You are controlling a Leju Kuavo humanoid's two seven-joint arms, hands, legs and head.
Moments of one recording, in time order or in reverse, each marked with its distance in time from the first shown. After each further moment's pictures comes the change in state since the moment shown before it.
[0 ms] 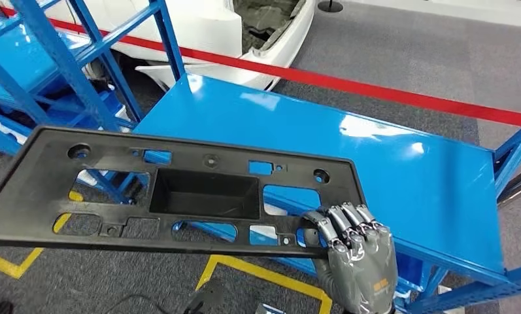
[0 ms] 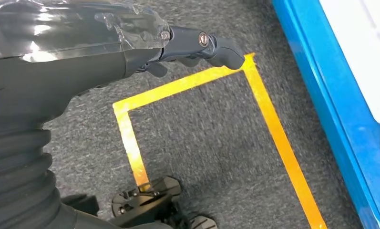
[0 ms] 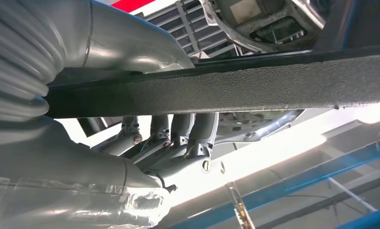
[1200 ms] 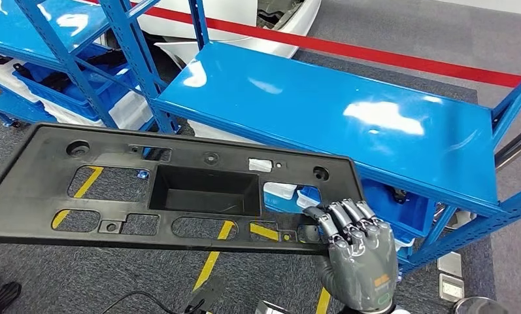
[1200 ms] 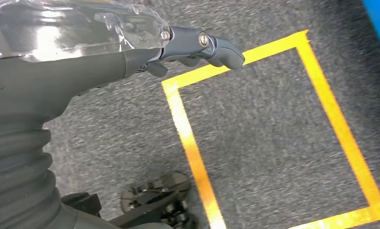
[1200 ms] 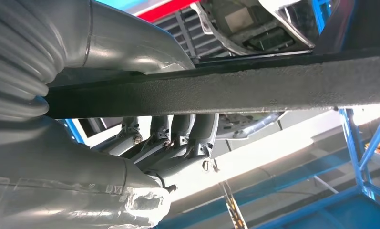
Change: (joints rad) left arm -0.003 -0.001 0.006 0.003 0.004 -0.002 -0.005; right arm -0.017 0.005 0.003 0.009 -0.025 0.009 -0.002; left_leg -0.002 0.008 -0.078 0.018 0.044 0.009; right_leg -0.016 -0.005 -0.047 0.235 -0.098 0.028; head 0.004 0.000
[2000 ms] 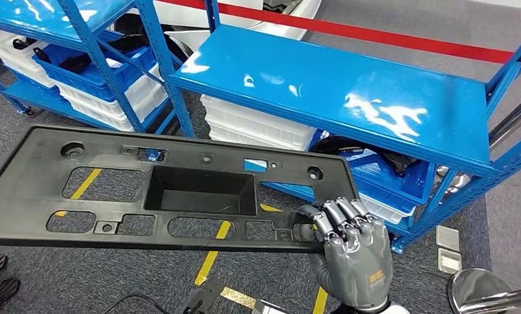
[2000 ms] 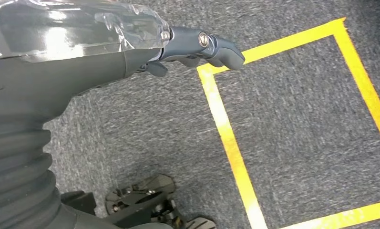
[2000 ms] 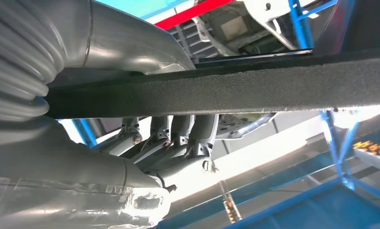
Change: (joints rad) left arm 0.008 0.000 0.013 0.000 -0.005 0.002 -0.012; right arm -0.006 0.003 0.009 0.011 -0.013 -0.002 -0.001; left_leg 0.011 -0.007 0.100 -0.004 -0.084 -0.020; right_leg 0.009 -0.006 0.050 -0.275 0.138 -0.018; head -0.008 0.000
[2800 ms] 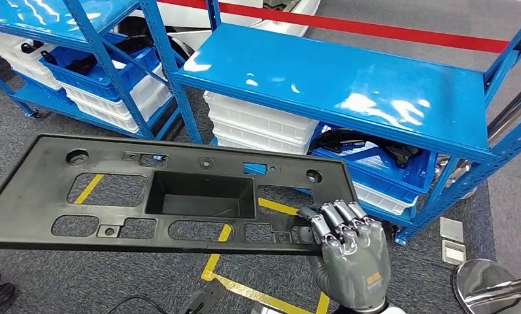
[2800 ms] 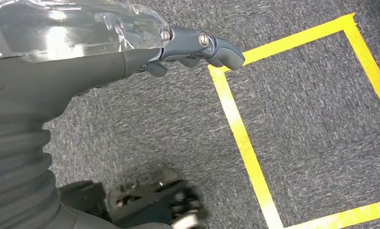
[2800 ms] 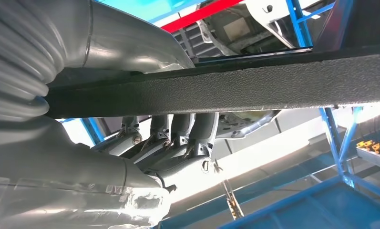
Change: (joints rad) left arm 0.005 -0.002 0.000 0.000 -0.004 -0.002 -0.002; right arm 0.011 0.006 0.000 0.012 0.004 0.000 -0.003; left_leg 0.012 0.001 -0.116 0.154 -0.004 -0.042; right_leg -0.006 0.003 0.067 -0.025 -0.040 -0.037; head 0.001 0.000
